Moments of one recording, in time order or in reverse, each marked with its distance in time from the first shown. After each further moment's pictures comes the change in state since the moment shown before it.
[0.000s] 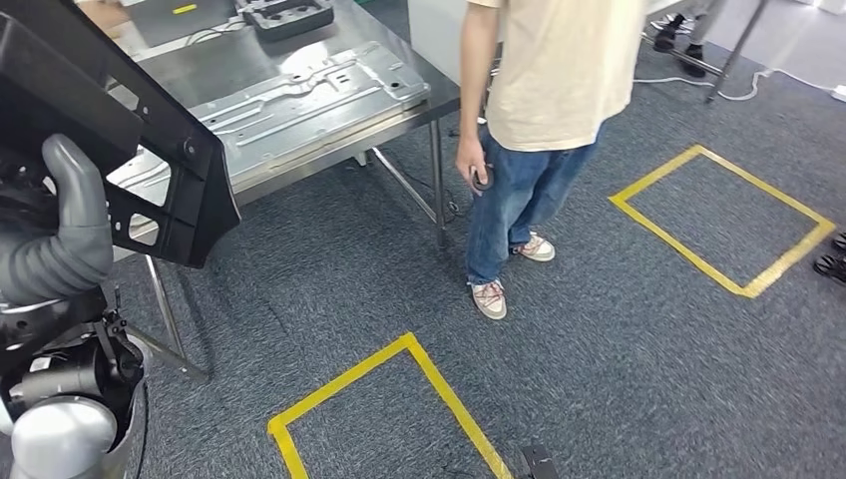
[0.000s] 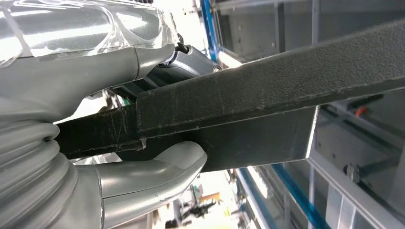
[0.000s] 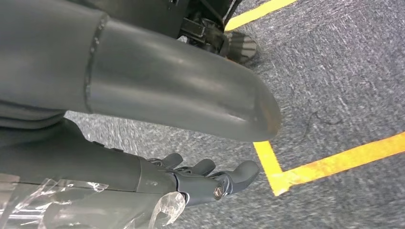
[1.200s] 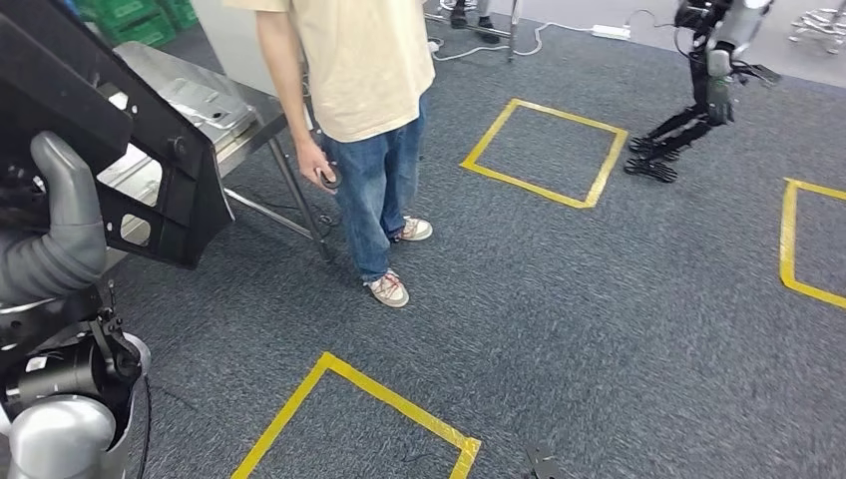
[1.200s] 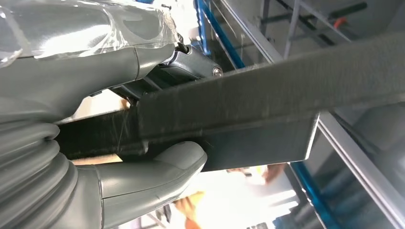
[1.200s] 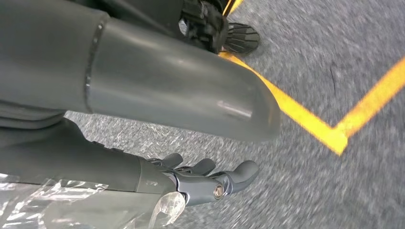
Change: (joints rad) left arm 0.001 0.000 0.002 0.002 -0.009 0.015 -0.001; right arm -0.007 -0.001 0.000 0.001 0.015 -0.018 0.006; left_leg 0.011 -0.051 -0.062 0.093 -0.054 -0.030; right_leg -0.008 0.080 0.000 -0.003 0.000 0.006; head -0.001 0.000
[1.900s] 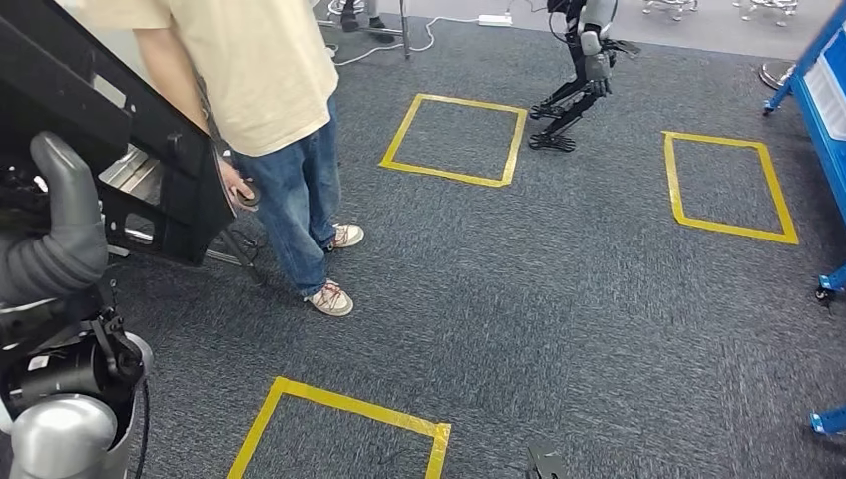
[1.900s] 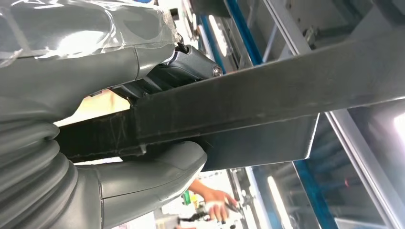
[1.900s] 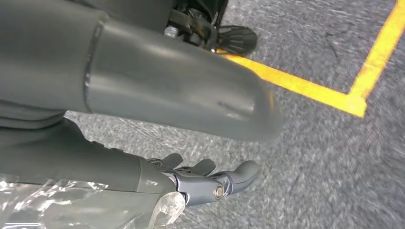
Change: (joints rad) left arm -0.002 -0.003 0.000 0.003 0.006 0.006 -0.009; right arm -0.005 -0.005 -0.007 0.000 -0.001 -0.004 0.000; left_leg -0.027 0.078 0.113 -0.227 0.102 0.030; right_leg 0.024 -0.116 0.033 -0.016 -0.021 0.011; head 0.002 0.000
